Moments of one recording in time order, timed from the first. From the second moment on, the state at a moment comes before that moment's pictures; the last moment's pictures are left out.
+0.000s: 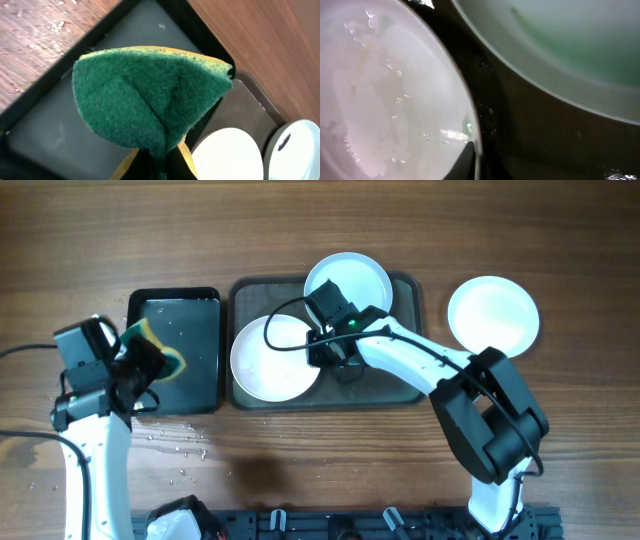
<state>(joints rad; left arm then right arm) 0.36 1.17 0.79 -0.58 0.19 -0.52 0.66 2.01 1.29 -0.52 -0.14 0.61</state>
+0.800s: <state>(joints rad) 0.38 1.17 0.79 -0.63 0.14 -0.52 0.66 1.99 1.30 -0.54 -0.15 0.60</state>
